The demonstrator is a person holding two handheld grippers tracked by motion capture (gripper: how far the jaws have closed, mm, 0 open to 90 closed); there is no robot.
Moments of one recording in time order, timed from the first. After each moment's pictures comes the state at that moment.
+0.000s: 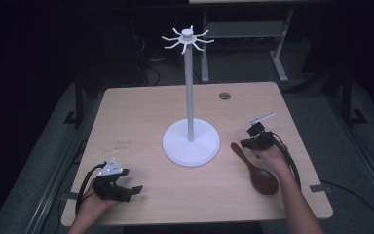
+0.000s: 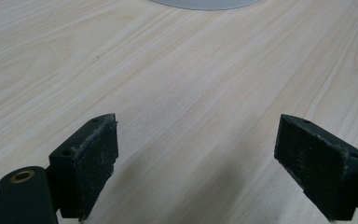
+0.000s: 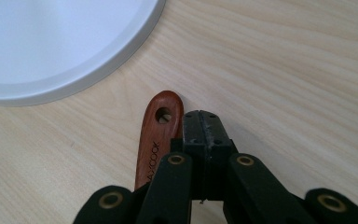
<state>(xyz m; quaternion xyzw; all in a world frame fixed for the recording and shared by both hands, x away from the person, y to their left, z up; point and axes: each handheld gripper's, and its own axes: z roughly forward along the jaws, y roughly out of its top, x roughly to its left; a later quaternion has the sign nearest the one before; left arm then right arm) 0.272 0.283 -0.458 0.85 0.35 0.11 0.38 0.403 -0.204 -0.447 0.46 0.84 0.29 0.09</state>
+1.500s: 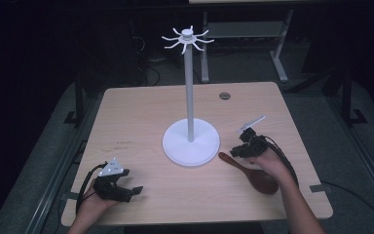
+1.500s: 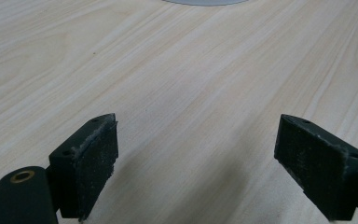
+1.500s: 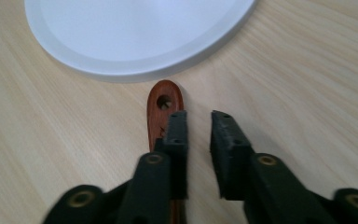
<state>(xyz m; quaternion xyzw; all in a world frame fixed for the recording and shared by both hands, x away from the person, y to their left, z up) 0.273 0.283 -0.460 0.85 0.35 0.10 0.38 0.383 -0.183 -0.436 0.39 0.87 0.30 0.03</state>
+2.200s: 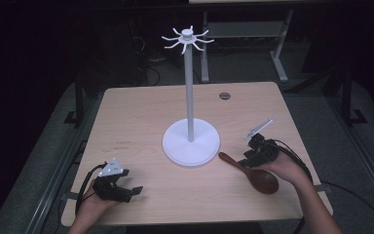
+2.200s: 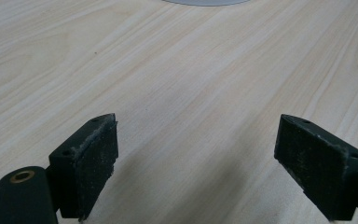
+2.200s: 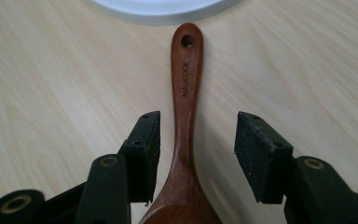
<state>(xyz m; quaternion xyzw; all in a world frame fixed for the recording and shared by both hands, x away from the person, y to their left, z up) 0.271 0.282 -0.459 0.85 0.35 0.11 0.37 0.358 -0.200 -0.421 0.34 0.91 0.25 0.02</state>
